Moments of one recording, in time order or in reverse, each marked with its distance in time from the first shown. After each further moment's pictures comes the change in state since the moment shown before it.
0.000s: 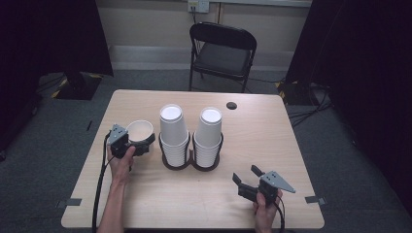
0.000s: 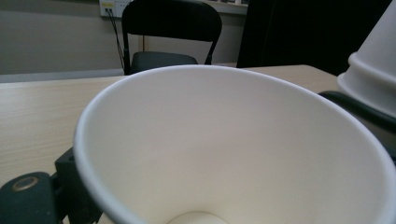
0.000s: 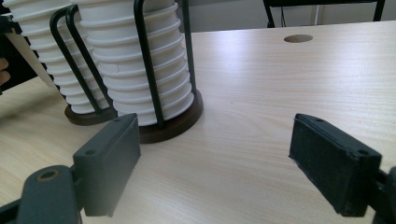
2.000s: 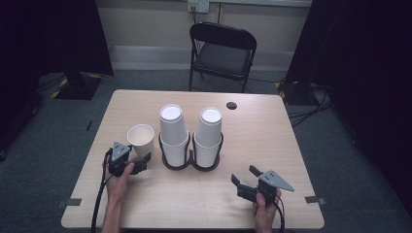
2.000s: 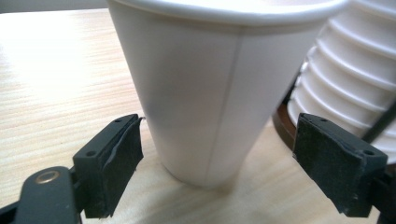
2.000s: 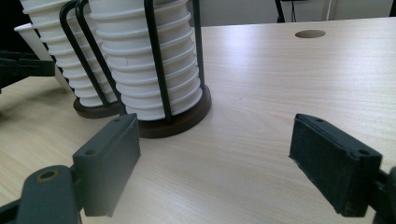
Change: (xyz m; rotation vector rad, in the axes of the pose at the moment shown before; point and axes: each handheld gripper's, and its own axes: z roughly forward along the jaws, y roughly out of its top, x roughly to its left) left arm -0.017 -0.040 -0.032 0.178 0.108 0.029; right arm 0.001 0.000 0.002 0.024 0.033 -0.016
